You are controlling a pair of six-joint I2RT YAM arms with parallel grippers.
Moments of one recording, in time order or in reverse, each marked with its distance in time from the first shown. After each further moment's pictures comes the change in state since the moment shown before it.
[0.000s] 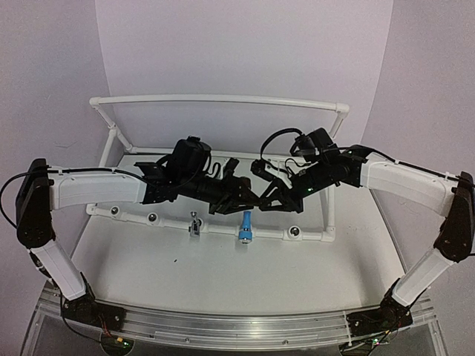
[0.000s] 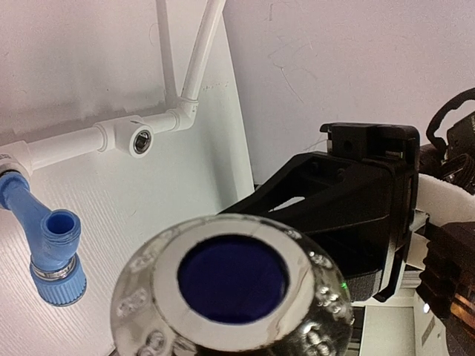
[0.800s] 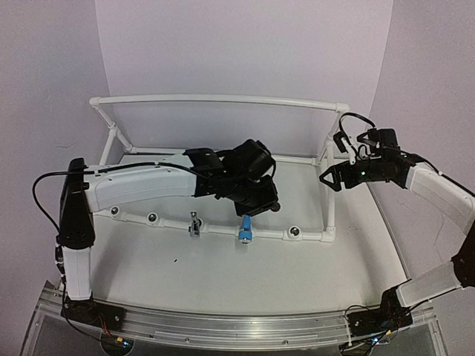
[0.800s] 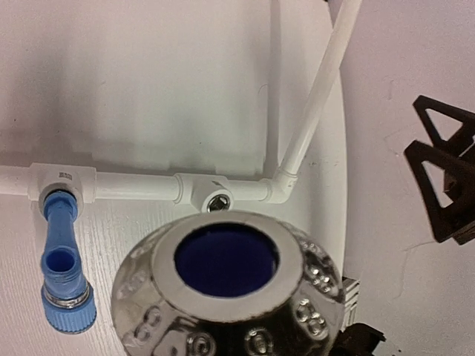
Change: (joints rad) left arm -0.217 0.302 0.576 -0.587 -0.637 -0.101; right arm -0.487 -0.254 -0.227 0.117 0.206 0.376
